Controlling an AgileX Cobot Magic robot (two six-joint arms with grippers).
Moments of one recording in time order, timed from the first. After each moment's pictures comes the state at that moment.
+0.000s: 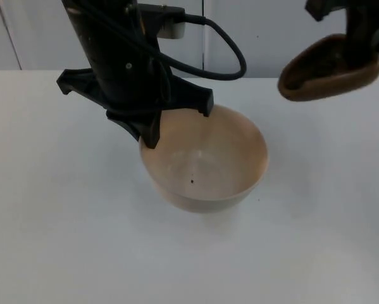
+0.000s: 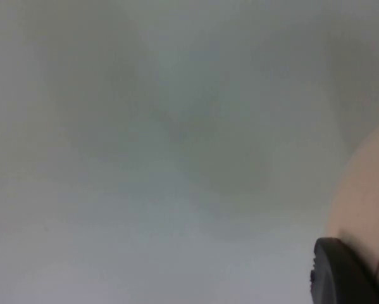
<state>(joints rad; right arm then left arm) 0.58 1.75 -1.60 -0.15 1.22 0.18 -0.55 1.88 -1.33 0.02 0.84 -0.26</state>
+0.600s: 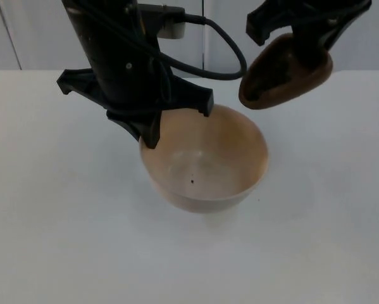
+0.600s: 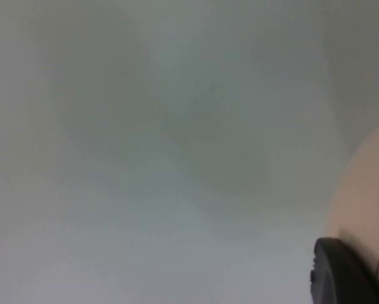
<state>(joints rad) 0.75 1.85 -1.69 -0.37 1.22 0.23 -0.55 1.88 -1.33 0.02 0.84 -0.26</state>
